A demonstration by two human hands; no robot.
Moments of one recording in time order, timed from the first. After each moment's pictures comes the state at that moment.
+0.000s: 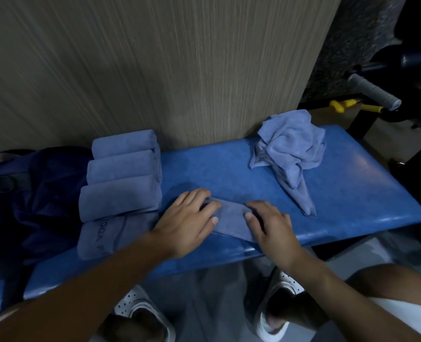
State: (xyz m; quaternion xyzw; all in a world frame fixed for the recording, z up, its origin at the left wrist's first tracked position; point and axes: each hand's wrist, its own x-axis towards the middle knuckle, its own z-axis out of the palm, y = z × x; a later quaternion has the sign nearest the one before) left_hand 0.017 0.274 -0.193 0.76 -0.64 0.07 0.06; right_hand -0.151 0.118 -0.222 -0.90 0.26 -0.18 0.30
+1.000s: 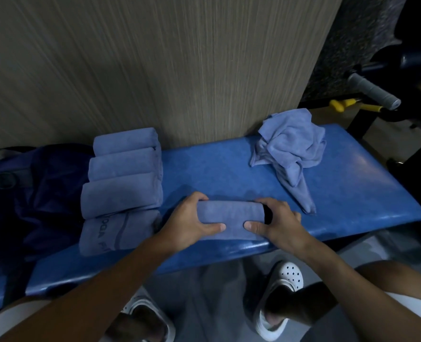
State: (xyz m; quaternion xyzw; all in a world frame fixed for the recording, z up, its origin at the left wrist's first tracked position) left_hand 0.006 0.268 -0.202 0.83 -0.34 -0.22 0.37; right_hand -0.158 0.097 -0.209 -0.86 0.33 -0.05 0.39
